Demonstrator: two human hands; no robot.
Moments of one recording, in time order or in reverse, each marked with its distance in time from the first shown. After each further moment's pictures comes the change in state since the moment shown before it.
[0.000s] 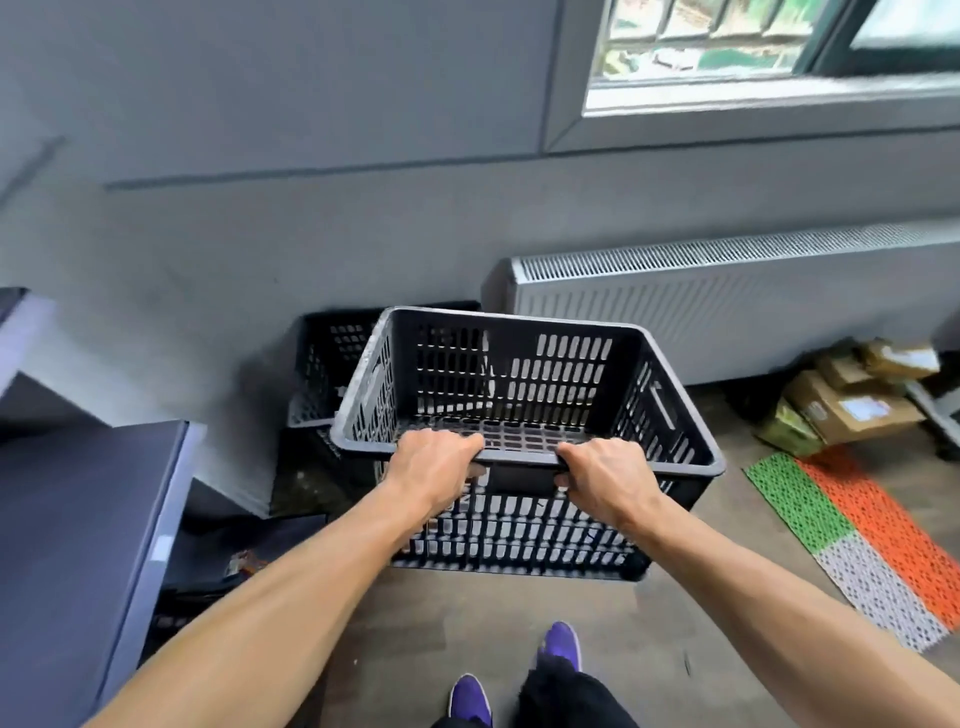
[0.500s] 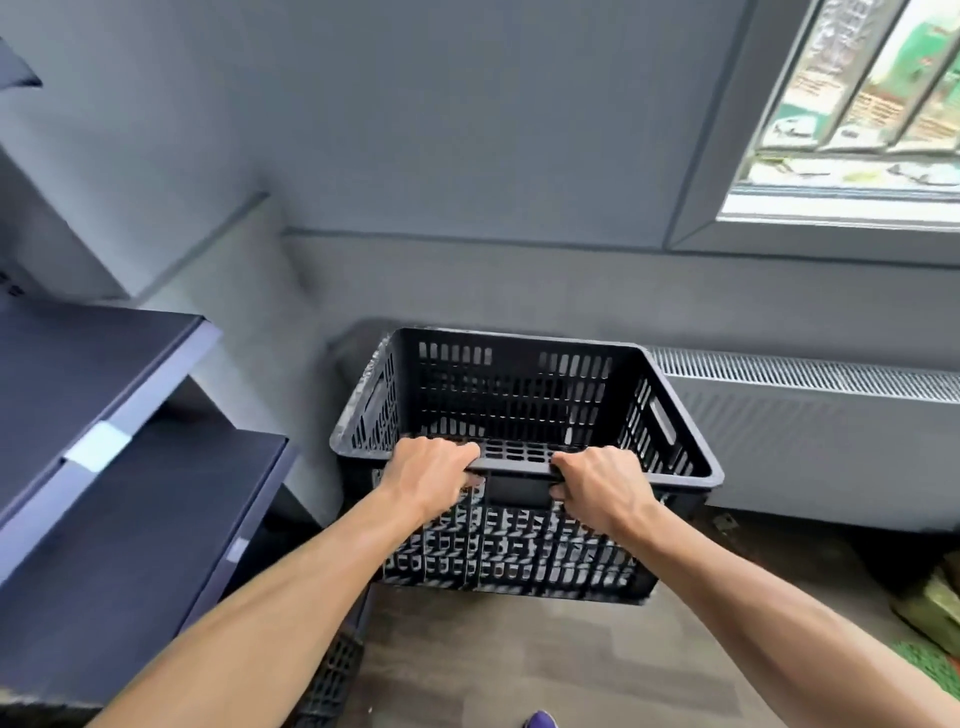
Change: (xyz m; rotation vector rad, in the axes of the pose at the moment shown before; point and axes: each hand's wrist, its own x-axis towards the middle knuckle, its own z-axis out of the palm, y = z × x) left_hand 0.014 -0.075 -0.052 0.071 0.010 -0.332; right_hand 0.123 -0.021 -0.060 -0.037 0.120 -0.309
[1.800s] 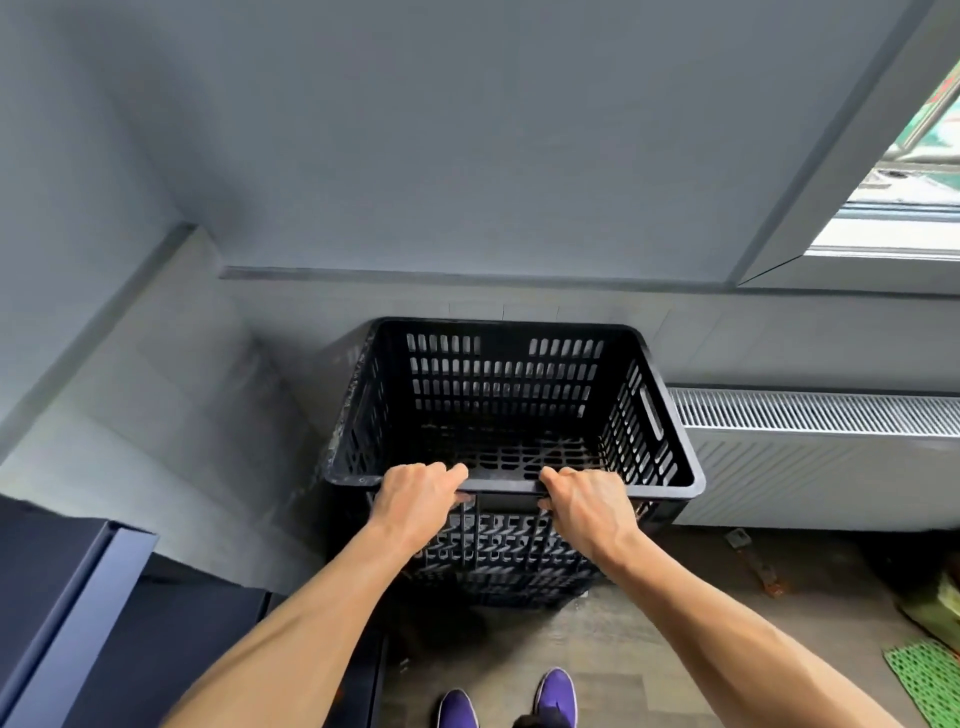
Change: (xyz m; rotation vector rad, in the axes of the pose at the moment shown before) left_hand 0.185 -0.187 0.082 -0.040 0.025 0.124; right_hand 0.250 -0.022 0.064 -0.012 -0.029 0.109
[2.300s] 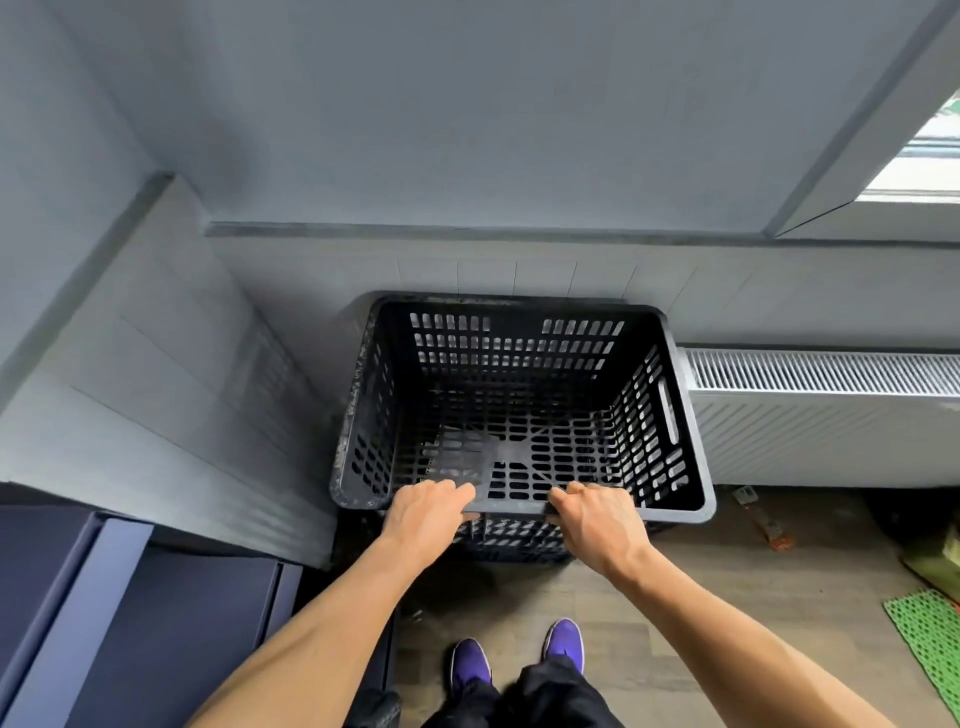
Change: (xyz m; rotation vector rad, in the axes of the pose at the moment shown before) left_hand -0.026 0.003 0.063 -0.138 -0.222 0.012; right_hand -0.023 -0.019 0.051 0.064 -0.150 -0.027
